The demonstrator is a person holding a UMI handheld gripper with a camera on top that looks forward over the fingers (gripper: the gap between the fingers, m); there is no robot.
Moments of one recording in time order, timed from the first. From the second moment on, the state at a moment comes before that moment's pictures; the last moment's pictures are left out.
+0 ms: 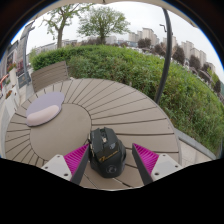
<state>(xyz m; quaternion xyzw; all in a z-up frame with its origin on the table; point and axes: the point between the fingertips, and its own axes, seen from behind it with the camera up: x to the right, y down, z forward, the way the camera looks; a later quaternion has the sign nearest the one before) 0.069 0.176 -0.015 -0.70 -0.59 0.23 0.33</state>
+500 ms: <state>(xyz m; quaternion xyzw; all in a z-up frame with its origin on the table) 0.049 0.186 -0.019 -0.71 -0.60 0.20 0.32</state>
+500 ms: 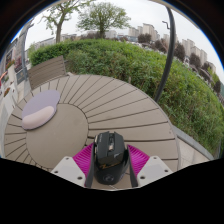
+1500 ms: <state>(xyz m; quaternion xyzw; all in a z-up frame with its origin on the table) -0.173 -0.100 -0.013 -0.66 -0.66 0.23 0.27</state>
